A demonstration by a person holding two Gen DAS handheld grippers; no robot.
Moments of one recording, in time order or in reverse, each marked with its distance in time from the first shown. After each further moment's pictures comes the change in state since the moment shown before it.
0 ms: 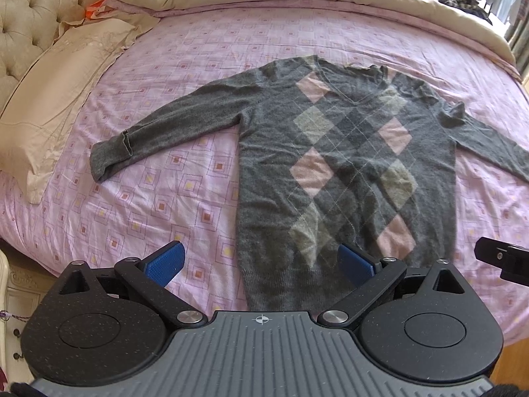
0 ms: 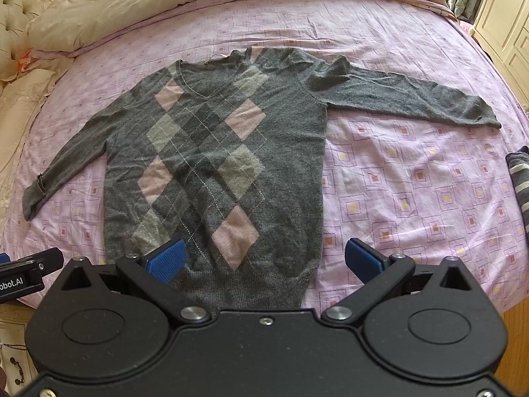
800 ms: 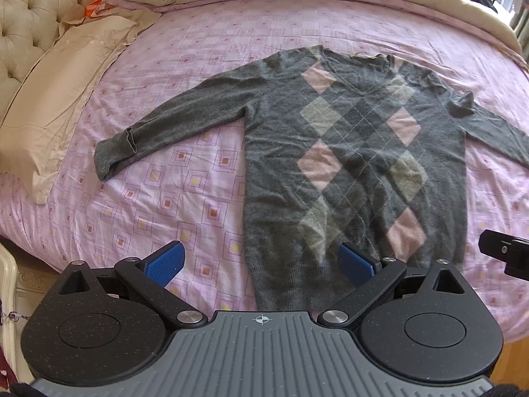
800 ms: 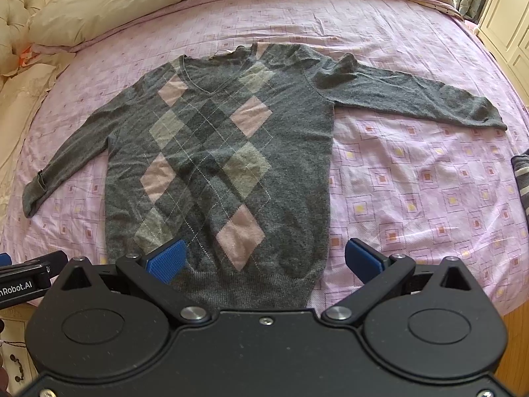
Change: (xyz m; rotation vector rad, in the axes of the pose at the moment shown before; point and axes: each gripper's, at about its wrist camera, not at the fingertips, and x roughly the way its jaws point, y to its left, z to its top) left arm 0.010 -0.006 0.003 0.023 0.034 0.044; right arm 0.008 0.009 0.001 -0.006 0.007 -0.001
